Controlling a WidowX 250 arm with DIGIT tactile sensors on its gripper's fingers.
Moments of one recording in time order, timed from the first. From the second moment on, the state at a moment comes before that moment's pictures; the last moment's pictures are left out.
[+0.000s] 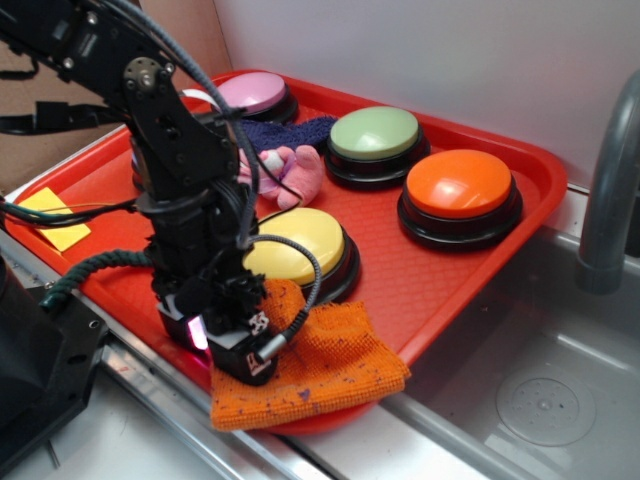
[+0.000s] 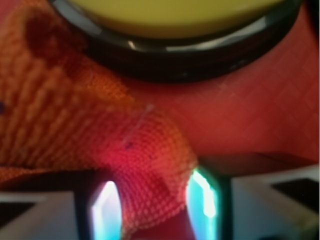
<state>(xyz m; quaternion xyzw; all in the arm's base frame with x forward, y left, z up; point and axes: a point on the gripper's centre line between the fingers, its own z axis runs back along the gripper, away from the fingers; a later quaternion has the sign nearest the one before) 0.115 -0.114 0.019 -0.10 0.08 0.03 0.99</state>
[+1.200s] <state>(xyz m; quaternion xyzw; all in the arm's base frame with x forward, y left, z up) 0.112 -0.082 0.035 -0.04 0.07 0.01 1.00</state>
